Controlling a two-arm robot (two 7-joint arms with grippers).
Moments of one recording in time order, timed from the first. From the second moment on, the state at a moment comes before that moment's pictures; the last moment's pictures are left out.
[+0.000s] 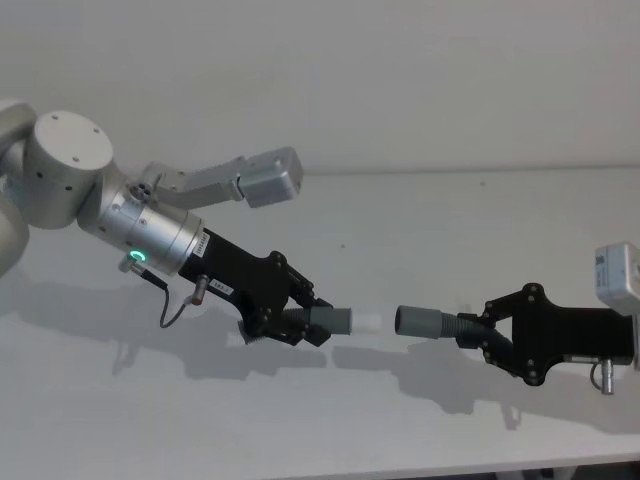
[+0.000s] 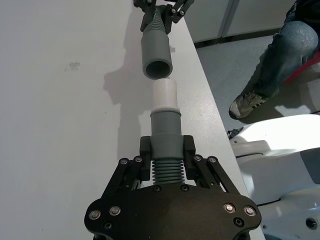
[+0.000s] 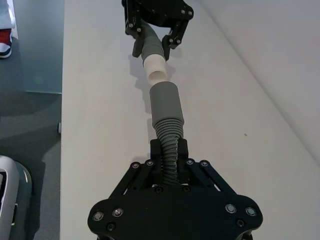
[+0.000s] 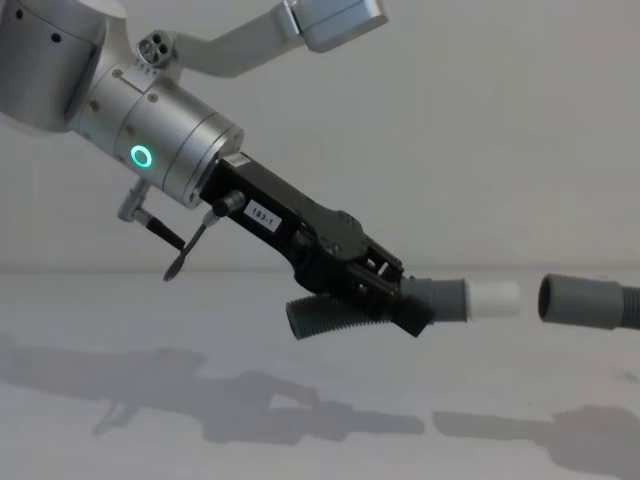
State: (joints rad) left arm -1.12 0.36 1.09 -1.00 -0.46 0.15 -1.31; right arm 0.41 0.87 -0.50 -1.44 0.44 -0.26 0.99
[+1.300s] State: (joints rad) left arm -1.13 0.33 1.09 -0.97 -0.47 0.15 -1.32; right arm 0.42 0.86 -0.51 -1.44 0.48 -0.24 1.01
